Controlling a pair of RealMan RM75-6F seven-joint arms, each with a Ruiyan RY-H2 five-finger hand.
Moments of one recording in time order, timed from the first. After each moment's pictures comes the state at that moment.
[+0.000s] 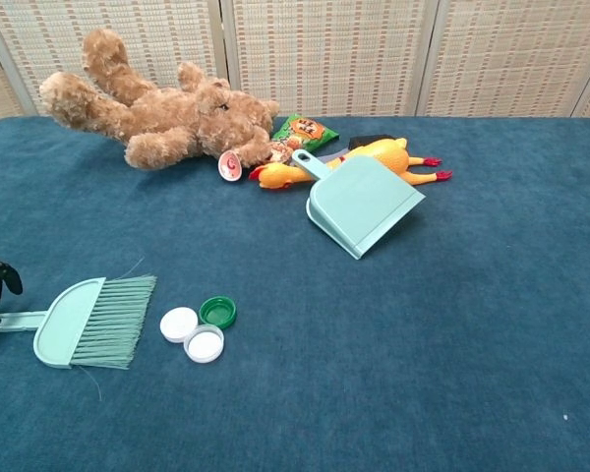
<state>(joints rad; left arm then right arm) -0.29 -1.47 0.01 -1.33 1.45 1.19 0.43 0.12 -1.25 0.03 -1.48 -1.58 1.48 -0.10</state>
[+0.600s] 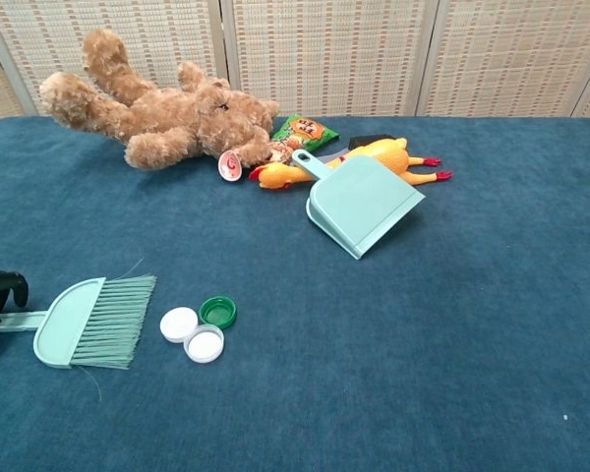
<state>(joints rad) -0.30 -1.54 0.02 -1.24 1.44 1.20 0.51 0.12 -1.24 0.03 -1.50 -1.57 1.47 -0.11</state>
